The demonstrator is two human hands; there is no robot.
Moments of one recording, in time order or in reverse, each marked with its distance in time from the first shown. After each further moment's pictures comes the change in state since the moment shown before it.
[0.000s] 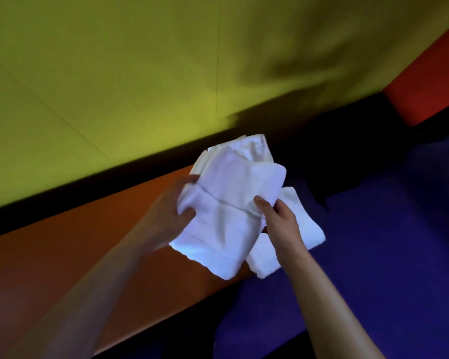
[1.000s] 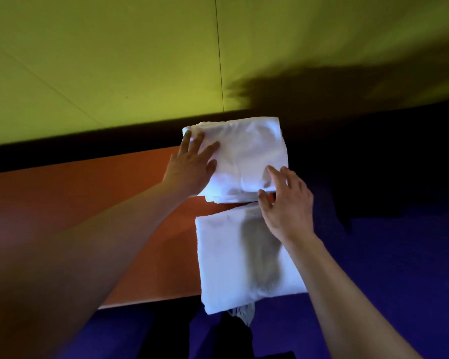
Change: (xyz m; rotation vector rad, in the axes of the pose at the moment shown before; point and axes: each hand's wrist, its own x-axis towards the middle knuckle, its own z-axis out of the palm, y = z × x) left_hand 0.180 -0.036 0.127 0.718 0.085 -0.212; right_hand 0.197 0.031 -0.067 -1.160 -0.052 -0.677
